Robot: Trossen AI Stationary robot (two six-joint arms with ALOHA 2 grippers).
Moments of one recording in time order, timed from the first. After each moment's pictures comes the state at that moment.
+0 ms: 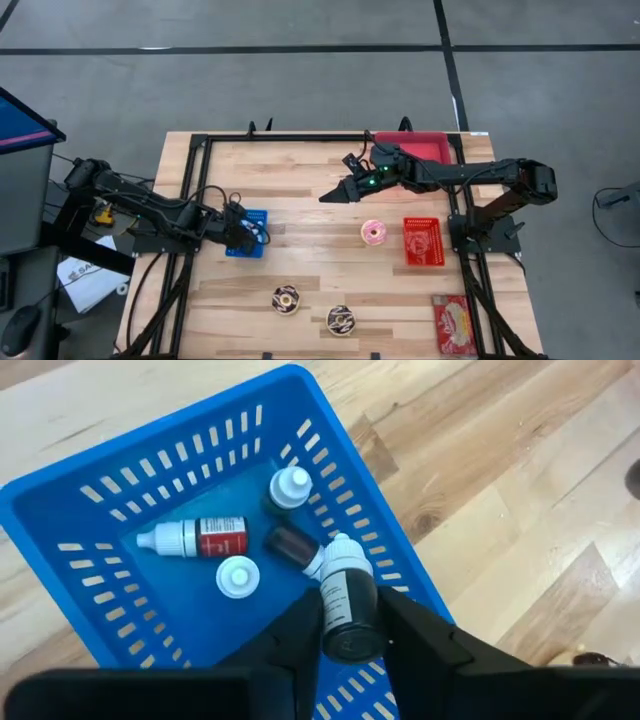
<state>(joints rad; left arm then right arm) -0.33 1.00 0.54 -0.65 -0.36 -1.26 -0.17 1.46 1.03 0.19 -0.42 1.06</state>
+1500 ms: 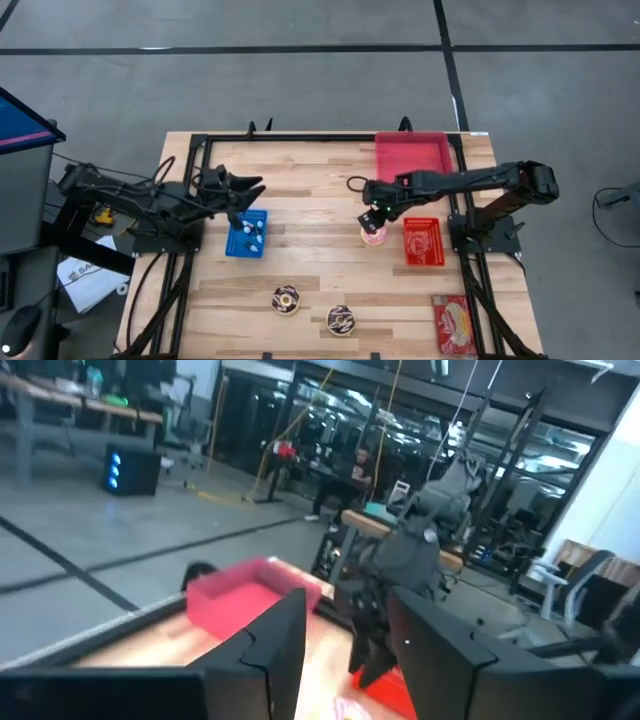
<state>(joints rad) -0.28 0.73 0.59 0.24 -0.71 -0.28 -0.05 1.46 1.03 -0.82 0.01 0.90</state>
